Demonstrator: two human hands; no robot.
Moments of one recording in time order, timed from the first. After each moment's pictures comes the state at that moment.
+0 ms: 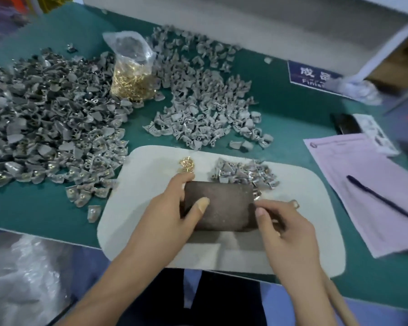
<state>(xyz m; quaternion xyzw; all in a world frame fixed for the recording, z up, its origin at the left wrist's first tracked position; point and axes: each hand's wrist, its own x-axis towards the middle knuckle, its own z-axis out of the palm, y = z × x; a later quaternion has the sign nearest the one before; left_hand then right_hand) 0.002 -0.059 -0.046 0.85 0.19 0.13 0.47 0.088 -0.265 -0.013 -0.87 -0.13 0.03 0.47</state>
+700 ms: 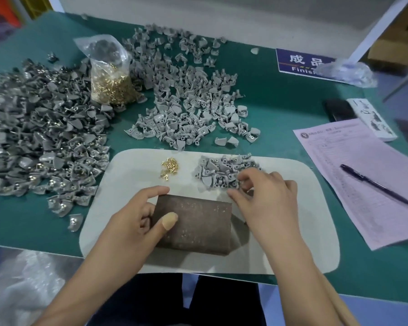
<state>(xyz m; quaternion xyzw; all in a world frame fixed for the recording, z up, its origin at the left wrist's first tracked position) -0.020 -0.050 -0.038 0.82 0.19 0.06 0.54 0.145 -0.247 -0.014 -0.95 -0.23 -0.03 0.20</state>
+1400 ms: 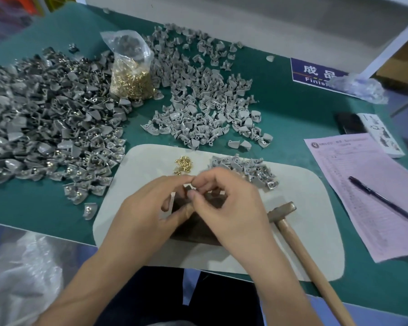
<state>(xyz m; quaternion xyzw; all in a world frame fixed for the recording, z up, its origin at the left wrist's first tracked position) -0.004 -0.053 -0.021 0.89 0.12 0.24 0.38 0.096 -0.193 0.011 -0.81 -0.33 0.08 0.48</state>
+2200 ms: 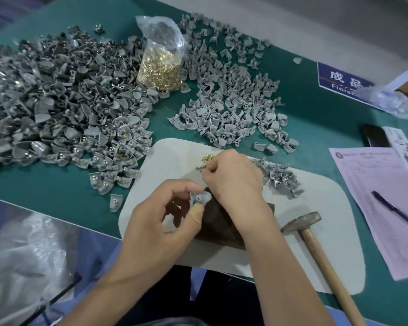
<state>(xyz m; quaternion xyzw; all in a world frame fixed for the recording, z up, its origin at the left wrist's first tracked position) -0.033 -0.054 -0.021 0.72 0.20 0.29 0.60 0.128 -0.103 -0.003 -0.96 -0.26 0.09 0.06</state>
